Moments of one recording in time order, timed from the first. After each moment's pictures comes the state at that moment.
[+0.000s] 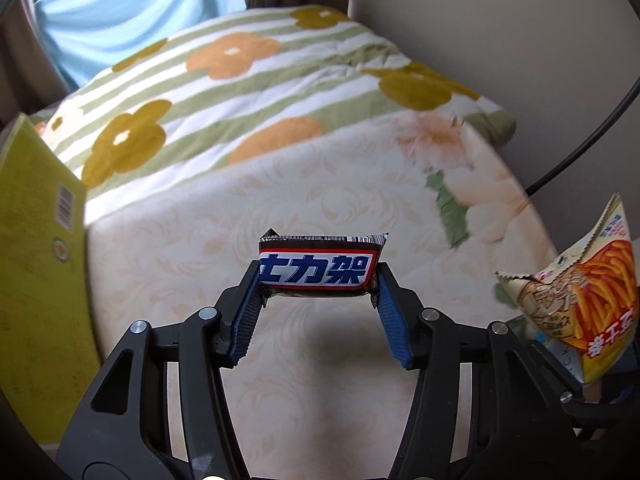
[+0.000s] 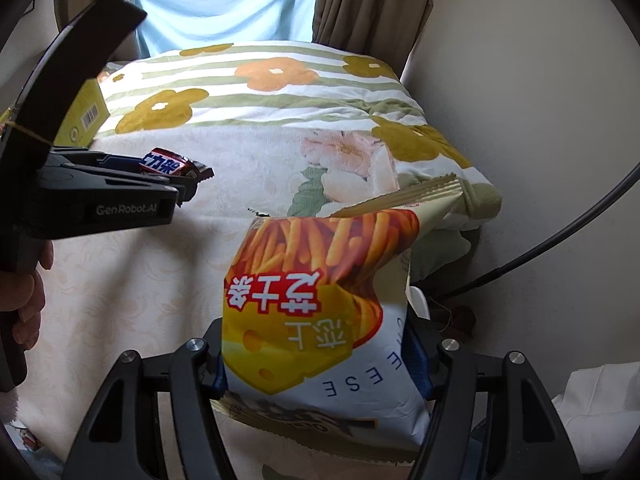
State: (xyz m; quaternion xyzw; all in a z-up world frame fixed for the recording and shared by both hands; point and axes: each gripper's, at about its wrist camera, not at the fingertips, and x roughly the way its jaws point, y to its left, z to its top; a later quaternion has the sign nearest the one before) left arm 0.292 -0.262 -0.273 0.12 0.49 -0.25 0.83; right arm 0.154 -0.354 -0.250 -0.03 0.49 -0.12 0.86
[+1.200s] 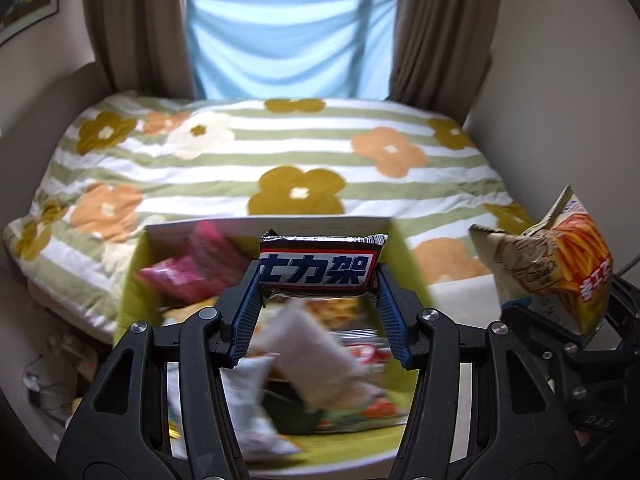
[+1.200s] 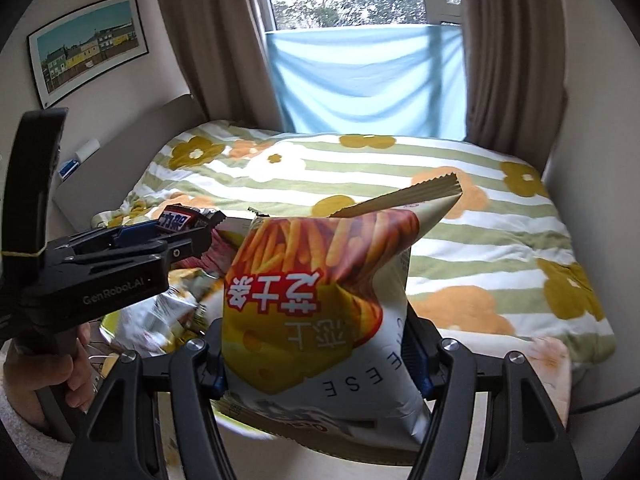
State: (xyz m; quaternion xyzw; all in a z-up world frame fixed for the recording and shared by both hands) left arm 0.377 0.055 -0.101 0.01 0.42 -0.11 0.90; right arm 0.292 -0.122 -0.089 0.02 0.40 0.11 0.91
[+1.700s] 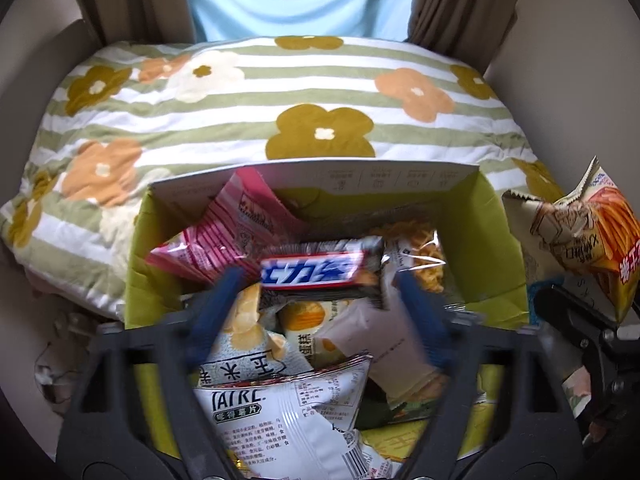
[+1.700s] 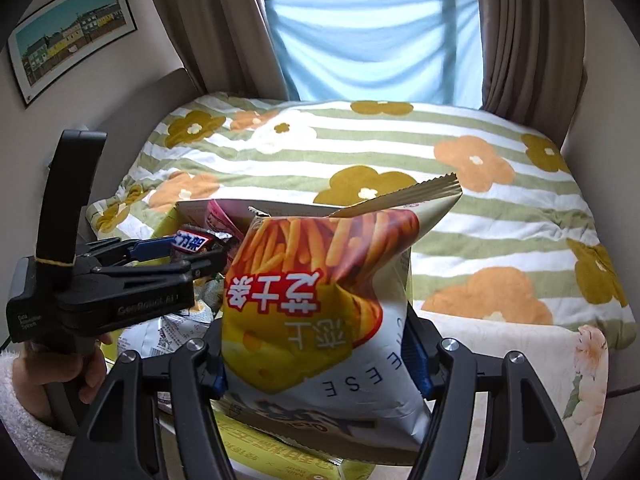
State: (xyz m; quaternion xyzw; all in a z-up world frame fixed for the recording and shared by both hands) left arm 0.431 0.102 -0.165 0.03 0.51 -0.11 0.85; right arm 0.354 -0.072 -0.130 0.04 0.45 0.11 0.88
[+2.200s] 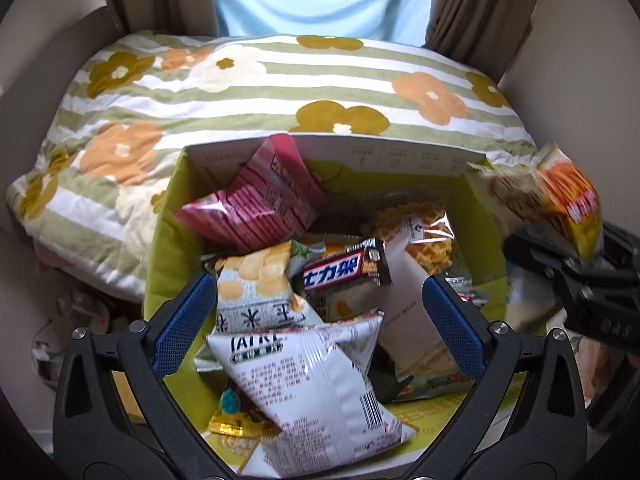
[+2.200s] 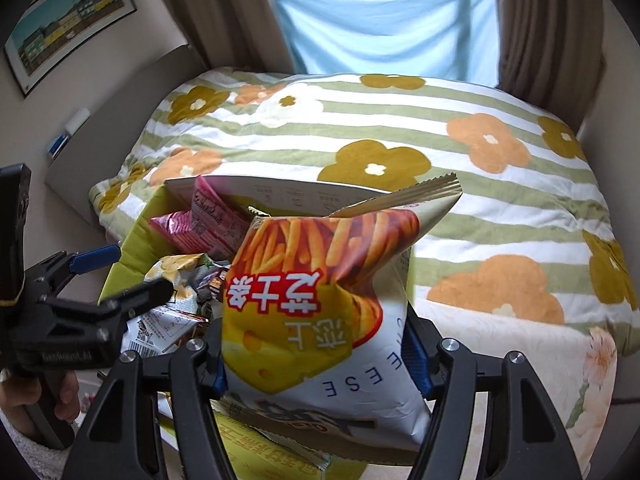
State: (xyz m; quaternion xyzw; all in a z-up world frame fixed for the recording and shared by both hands) left arm 0.397 0.120 -0.162 0.01 0.51 -0.08 0.86; right arm 0.381 -0.078 -0.150 0.03 0.49 0.14 0.86
